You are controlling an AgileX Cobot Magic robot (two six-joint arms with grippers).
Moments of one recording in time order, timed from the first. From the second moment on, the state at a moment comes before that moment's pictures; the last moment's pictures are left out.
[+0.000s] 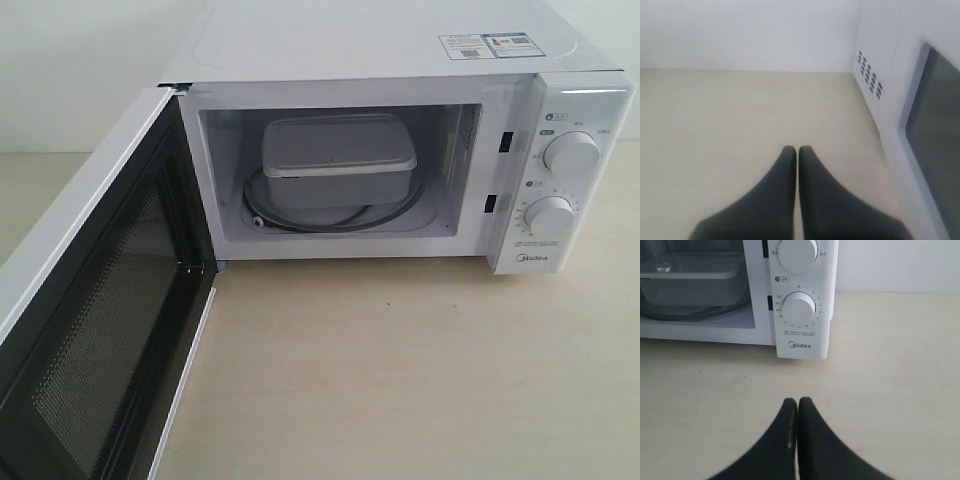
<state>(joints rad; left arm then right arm) 0.12 0.00 -0.06 0.02 0.34 -0.04 0.03 0.00 0.00 0.03 0.35 0.00</state>
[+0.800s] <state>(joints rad) 0.12 0.00 -0.64 -0.37 0.66 -0.04 0.03 0.00 0.00 0.03 0.35 0.00</state>
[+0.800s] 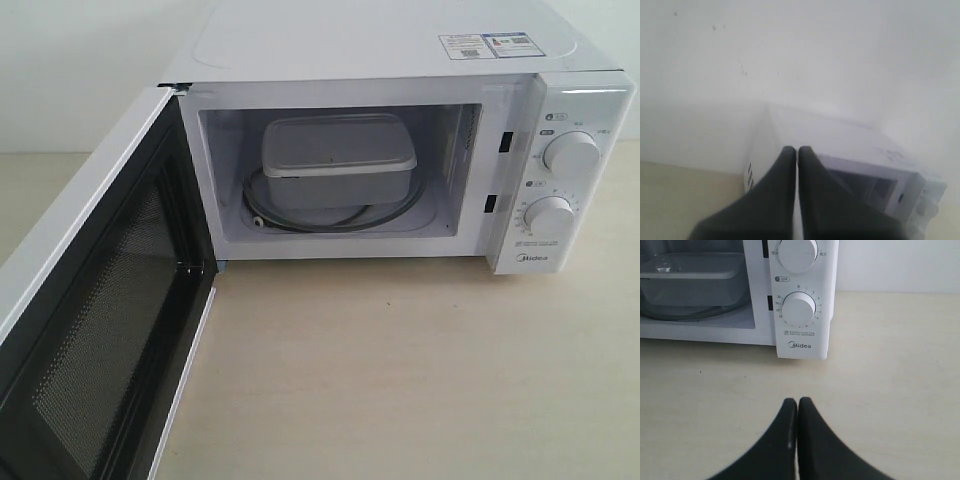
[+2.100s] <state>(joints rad) -0.01 1.06 -0.92 -0.35 1.08 1.15 0.03 0.00 0.00 0.03 0.35 0.00</state>
